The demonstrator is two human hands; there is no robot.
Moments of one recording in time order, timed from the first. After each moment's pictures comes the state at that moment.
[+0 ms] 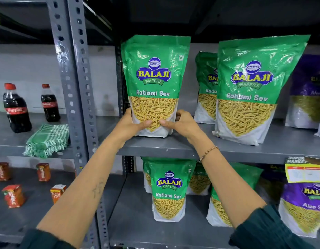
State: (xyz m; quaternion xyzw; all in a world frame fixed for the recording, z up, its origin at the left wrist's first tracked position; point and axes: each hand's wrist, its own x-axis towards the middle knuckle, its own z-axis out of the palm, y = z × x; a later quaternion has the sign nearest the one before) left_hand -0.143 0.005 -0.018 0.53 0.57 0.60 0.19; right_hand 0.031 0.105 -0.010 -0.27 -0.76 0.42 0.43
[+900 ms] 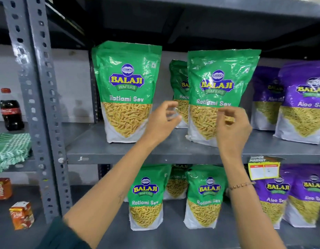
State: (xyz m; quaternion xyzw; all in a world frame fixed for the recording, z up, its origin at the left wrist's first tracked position) left_hand 0.012 0.046 0.013 0.66 0.46 0.59 0.05; right_hand 0.189 0.072 0.000 -0.34 -0.55 0.00 0.76
